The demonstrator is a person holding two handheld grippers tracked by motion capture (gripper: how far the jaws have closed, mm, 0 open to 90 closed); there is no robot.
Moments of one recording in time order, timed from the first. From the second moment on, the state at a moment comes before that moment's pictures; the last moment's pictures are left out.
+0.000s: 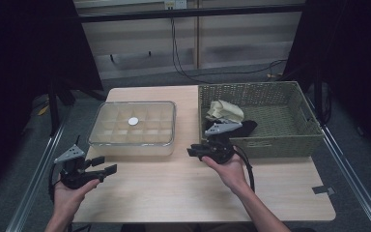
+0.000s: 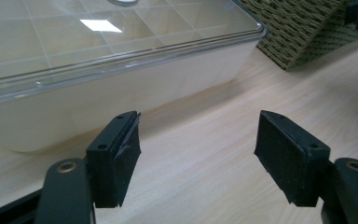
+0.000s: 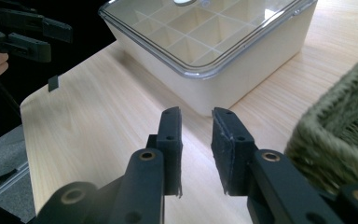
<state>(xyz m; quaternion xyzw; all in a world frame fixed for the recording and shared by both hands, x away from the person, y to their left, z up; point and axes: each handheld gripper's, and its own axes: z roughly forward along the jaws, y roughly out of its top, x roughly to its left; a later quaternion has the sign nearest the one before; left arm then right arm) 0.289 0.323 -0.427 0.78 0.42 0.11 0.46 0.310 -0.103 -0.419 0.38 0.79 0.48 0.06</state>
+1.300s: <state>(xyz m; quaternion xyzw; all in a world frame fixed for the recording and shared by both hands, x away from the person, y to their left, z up) 0.361 0.361 -0.408 0.77 0.47 0.11 0.42 0.400 -0.053 -0.393 0.40 0.80 0.45 0.04</state>
